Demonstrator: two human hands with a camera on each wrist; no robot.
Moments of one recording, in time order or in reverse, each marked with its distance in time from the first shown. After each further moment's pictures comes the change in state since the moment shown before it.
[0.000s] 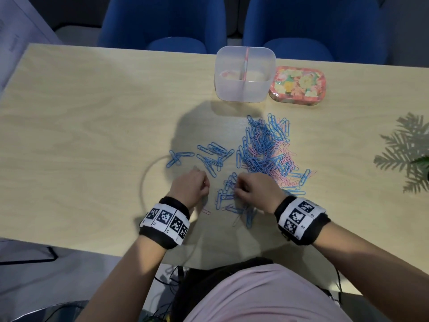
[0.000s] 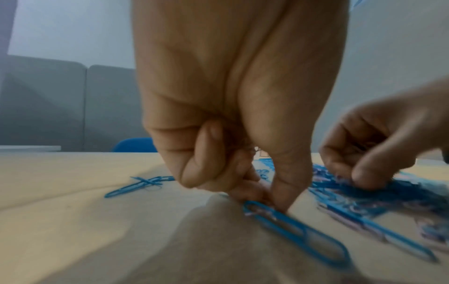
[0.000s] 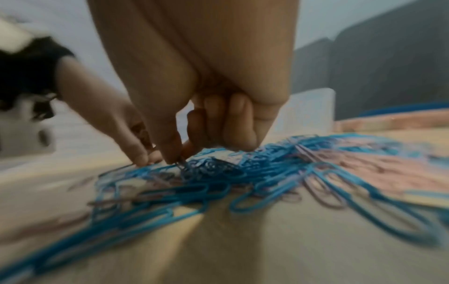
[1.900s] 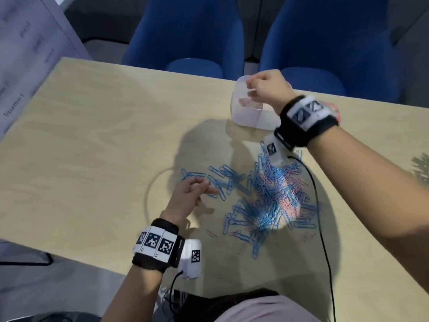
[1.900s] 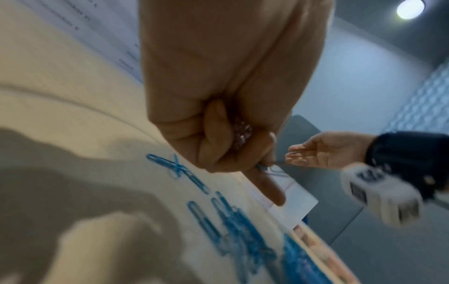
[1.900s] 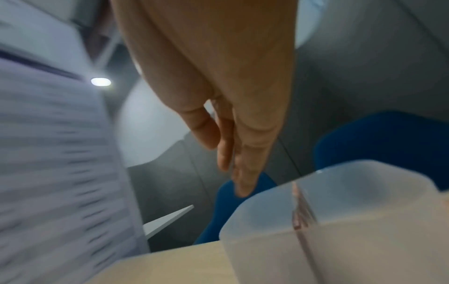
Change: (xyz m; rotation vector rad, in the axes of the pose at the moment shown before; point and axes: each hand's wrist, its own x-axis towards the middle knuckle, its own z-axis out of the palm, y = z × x) left_hand -0.005 -0.014 -0.023 -1.234 0.230 -0.146; right_hand 0.169 -0.052 -0.177 0.744 0.304 0.155
